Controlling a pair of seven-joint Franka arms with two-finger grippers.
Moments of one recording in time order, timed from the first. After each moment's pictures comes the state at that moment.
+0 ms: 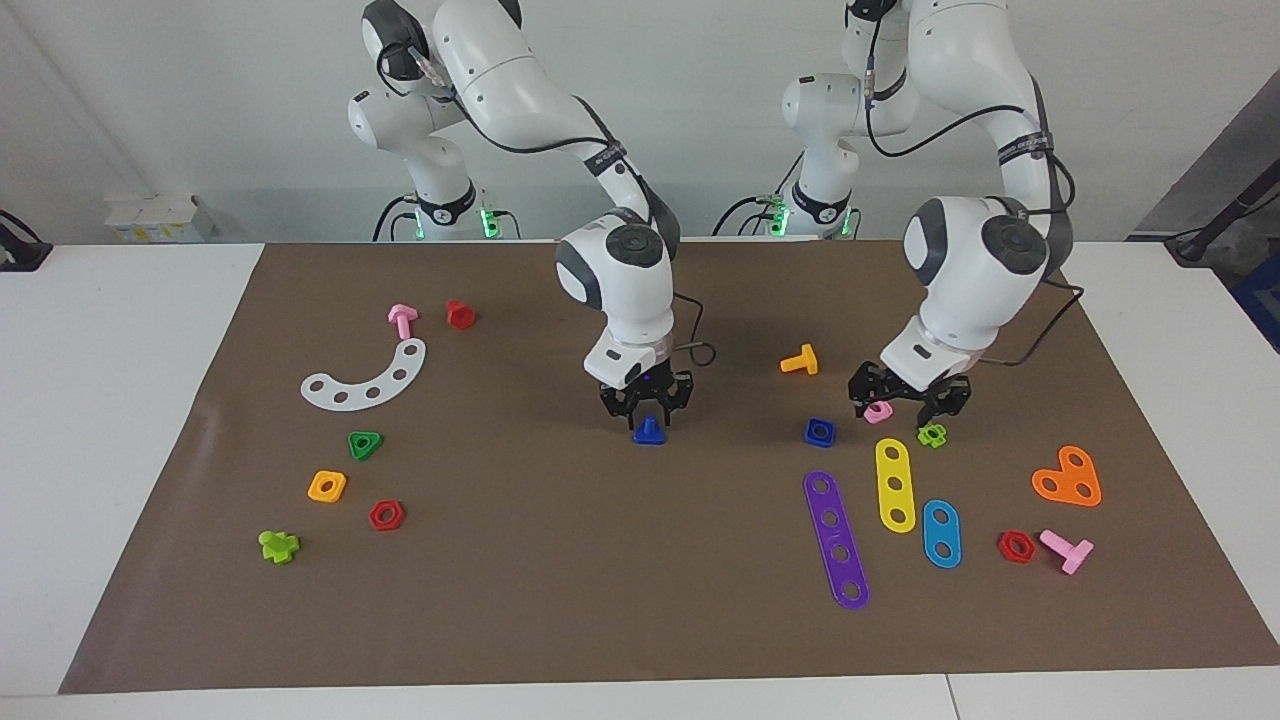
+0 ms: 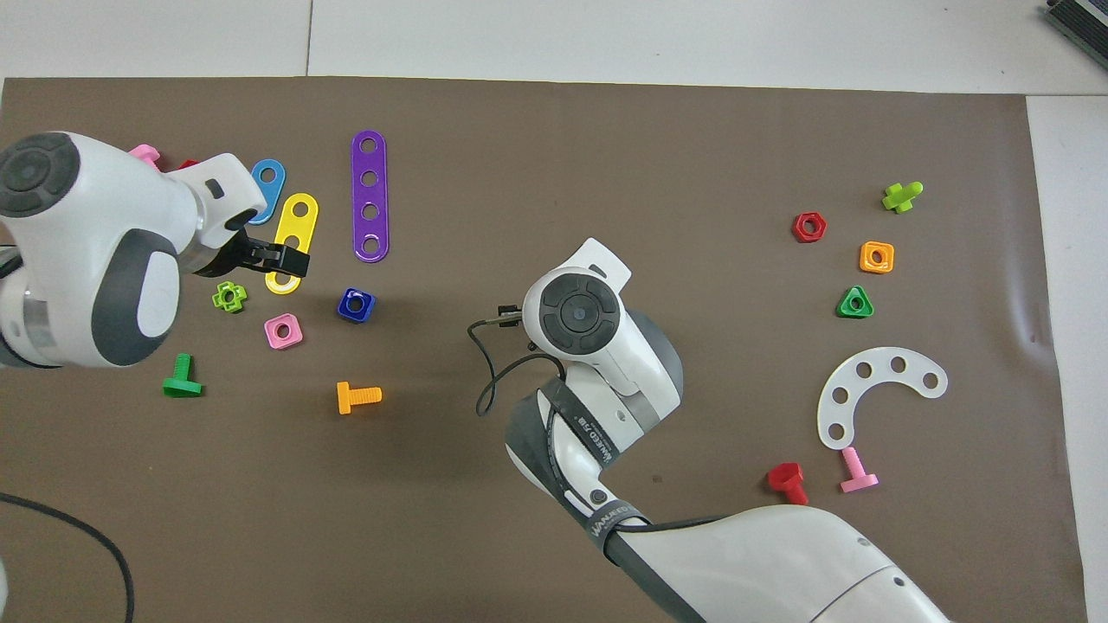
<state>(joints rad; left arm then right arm) -0.09 0.20 -0.02 -1.88 -0.05 2.12 0.14 0.61 0.49 0.00 -1.75 -0.06 2.41 0.58</state>
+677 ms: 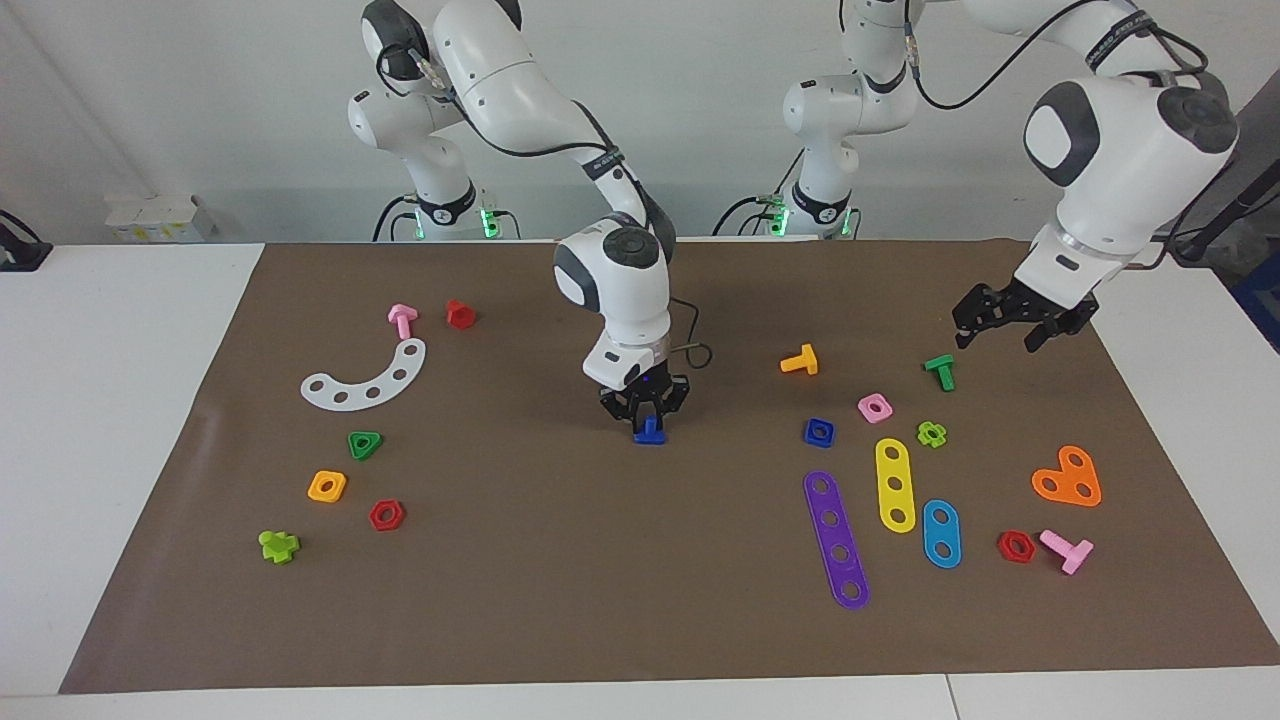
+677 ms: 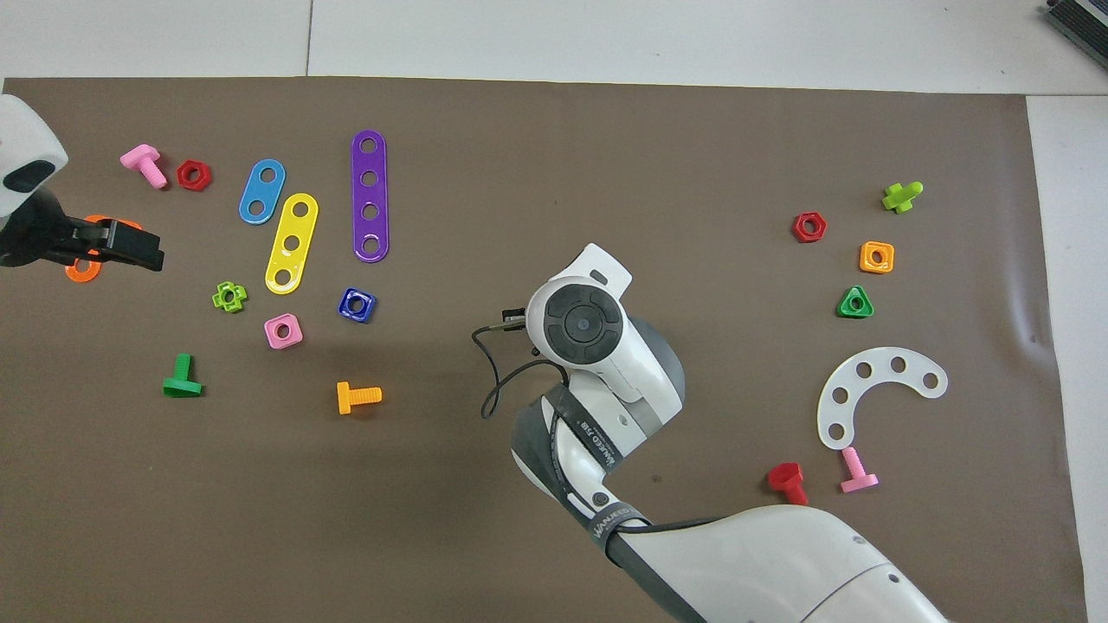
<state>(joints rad) 0.02 0.10 -0.02 -1.62 0.00 1.71 0.12 0.61 0.49 0.00 -1.78 -0.07 2.46 0.57</state>
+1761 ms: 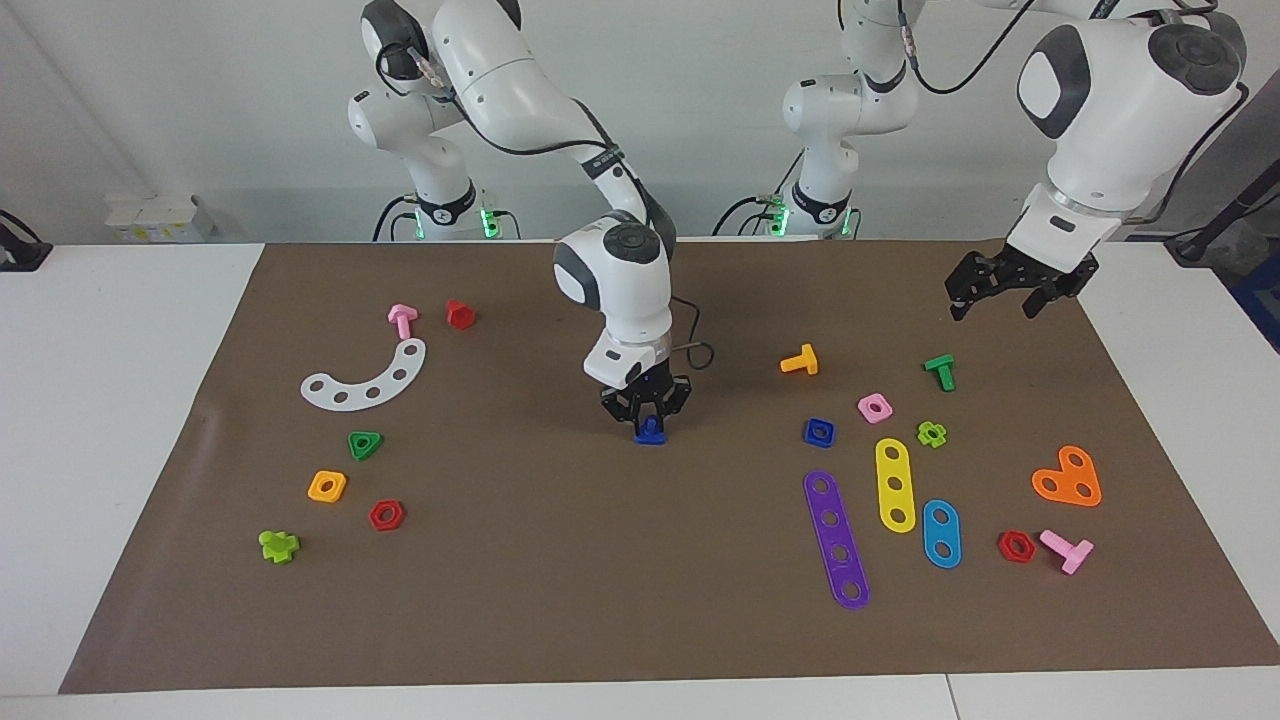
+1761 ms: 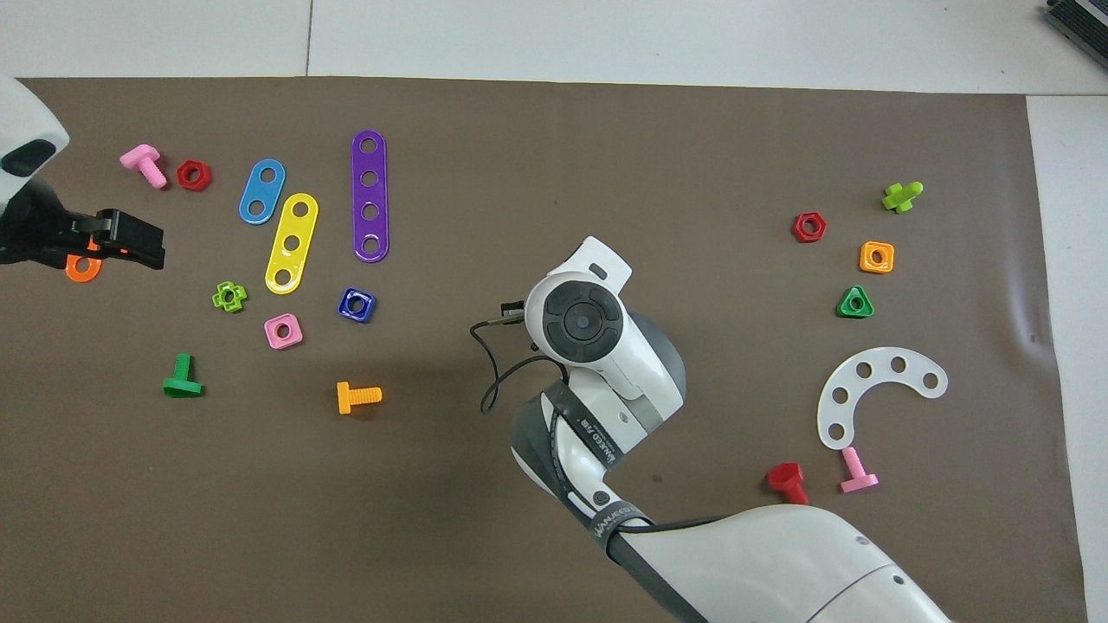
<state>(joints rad) -0.01 0.09 -0.04 -1.55 0.03 1.62 0.00 0.61 0.49 0.00 -1.76 -0.09 2.46 0.57</state>
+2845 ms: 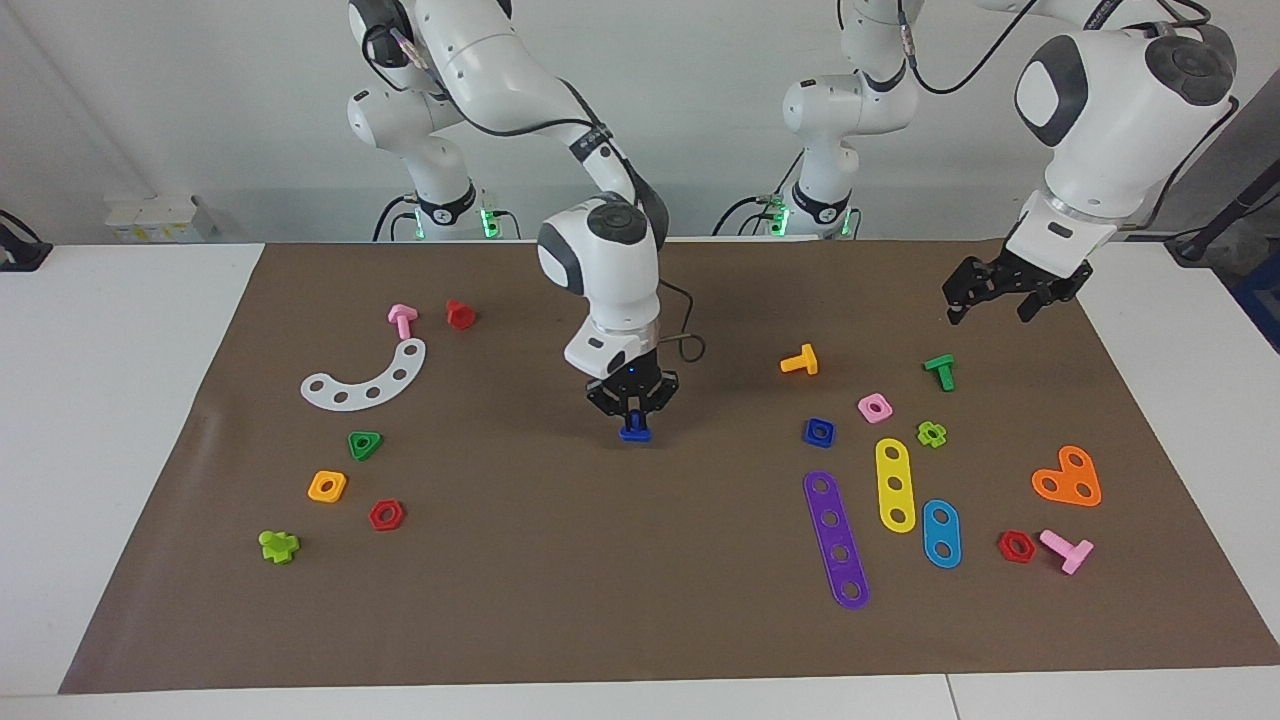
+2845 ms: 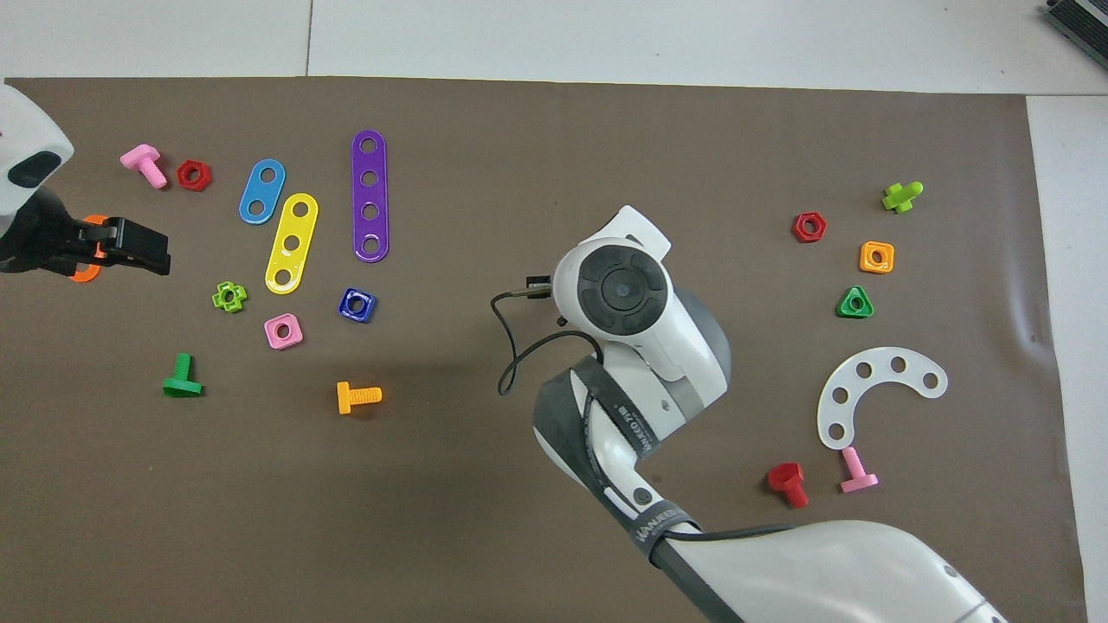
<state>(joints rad) -0.01 0.07 -0.04 -1.62 0.01 1.67 0.00 0.54 0.37 -0.02 -1.73 -0.10 2.30 0.57</state>
